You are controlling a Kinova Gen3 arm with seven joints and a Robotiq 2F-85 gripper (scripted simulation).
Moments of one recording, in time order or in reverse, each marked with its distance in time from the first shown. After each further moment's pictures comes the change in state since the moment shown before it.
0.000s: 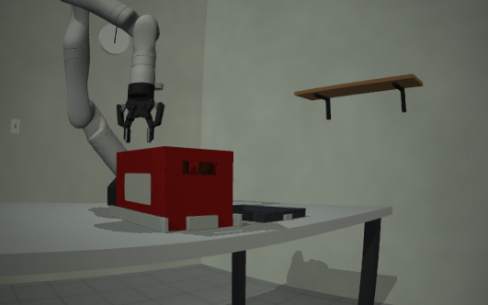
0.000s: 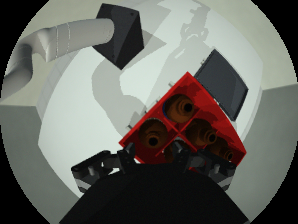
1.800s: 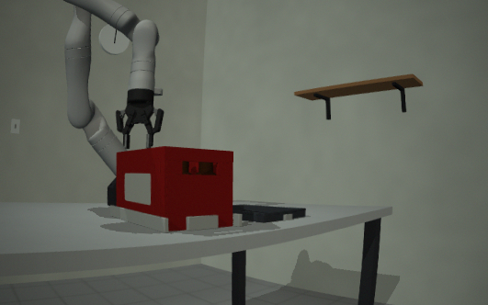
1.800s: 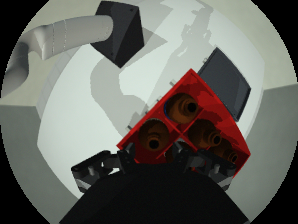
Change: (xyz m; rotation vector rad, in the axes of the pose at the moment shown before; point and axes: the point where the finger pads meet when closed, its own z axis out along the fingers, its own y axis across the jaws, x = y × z) arm 0.000 -0.001 0.017 0.005 0.001 0.000
